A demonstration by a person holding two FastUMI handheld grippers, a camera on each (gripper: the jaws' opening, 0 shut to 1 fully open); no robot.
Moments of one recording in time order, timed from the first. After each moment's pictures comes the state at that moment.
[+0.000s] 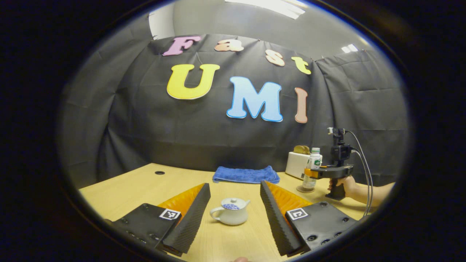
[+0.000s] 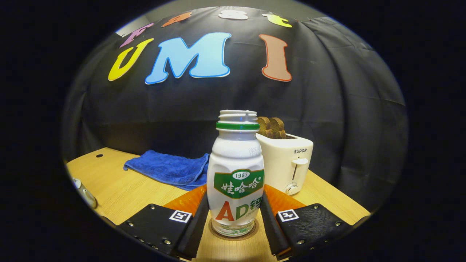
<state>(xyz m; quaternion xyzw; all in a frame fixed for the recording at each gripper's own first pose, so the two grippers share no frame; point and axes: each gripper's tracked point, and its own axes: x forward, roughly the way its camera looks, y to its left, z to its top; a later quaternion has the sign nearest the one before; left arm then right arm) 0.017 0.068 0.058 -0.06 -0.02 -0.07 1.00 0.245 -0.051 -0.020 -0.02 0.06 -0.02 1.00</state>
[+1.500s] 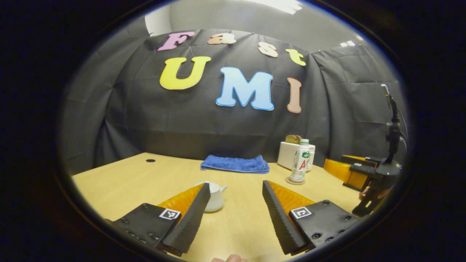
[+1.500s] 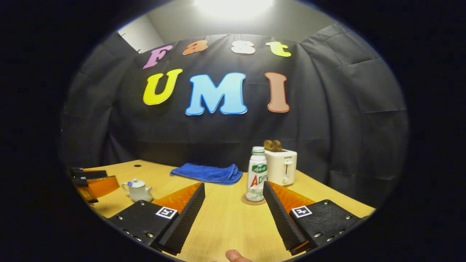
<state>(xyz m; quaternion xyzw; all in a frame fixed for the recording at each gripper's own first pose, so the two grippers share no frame) -0.002 -0.013 0.023 -0.06 0.00 -0.06 1.00 -0.002 0.042 0.026 0.00 -0.01 0.04 1.00</state>
